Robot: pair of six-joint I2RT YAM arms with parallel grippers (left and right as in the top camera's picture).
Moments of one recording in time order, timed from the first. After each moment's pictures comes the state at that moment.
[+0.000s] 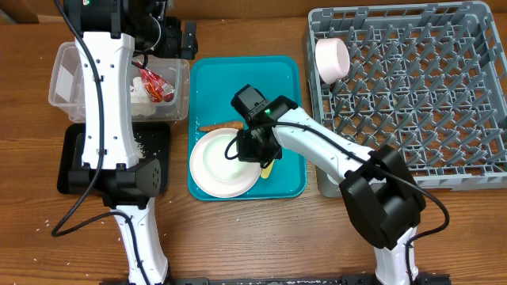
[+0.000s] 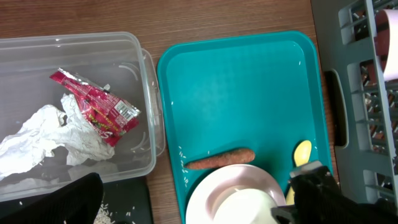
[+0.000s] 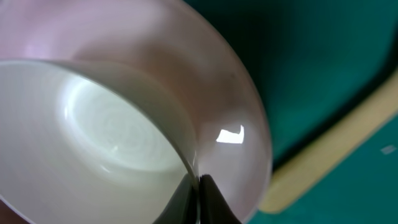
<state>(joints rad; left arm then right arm) -0.05 2.23 2.76 -1.65 0.18 0.00 0.70 2.08 1.58 -0.92 -0.22 0.66</state>
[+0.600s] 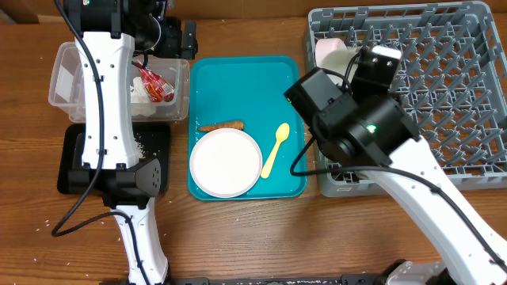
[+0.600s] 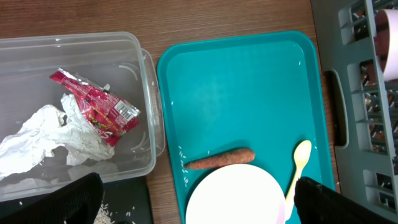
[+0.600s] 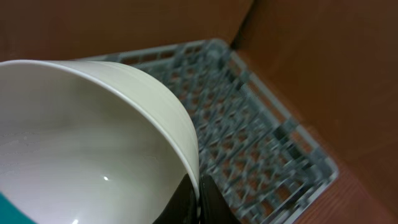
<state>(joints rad) -0.05 2.23 2.76 -1.65 0.18 0.00 0.68 1.57 1.77 -1.47 1.07 0.91</state>
